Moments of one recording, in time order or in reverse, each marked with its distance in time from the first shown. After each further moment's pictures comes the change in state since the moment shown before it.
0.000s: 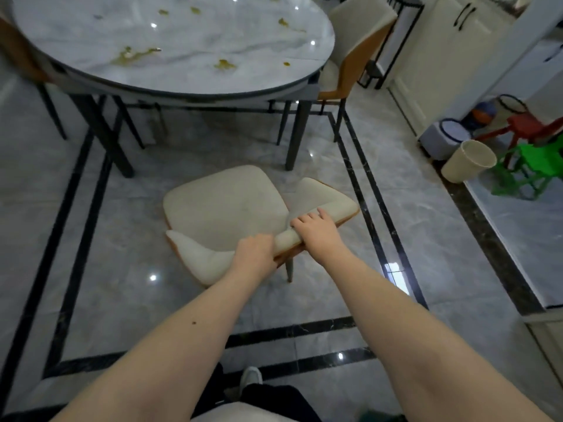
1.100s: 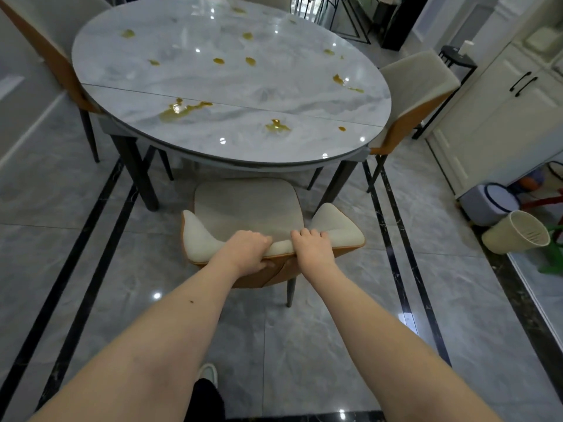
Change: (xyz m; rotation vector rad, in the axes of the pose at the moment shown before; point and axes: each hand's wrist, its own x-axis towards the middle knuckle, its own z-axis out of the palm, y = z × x) left_hand 0.224 -0.184 -0.103 0.217 0.049 0.296; right_hand 0.262 -0.048 -0.086 0.003 -0.016 0.088
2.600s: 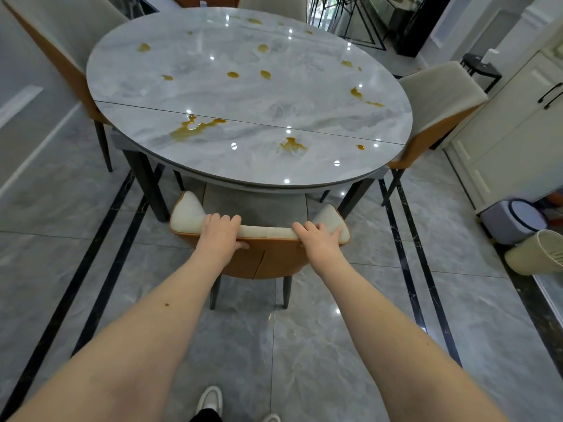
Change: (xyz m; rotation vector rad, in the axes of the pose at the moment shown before) left_hand 0.038 -0.102 -0.007 -0.010 0.086 -0.466; right_hand 0.090 0.004 -0.028 0.132 -0.070 -0.037
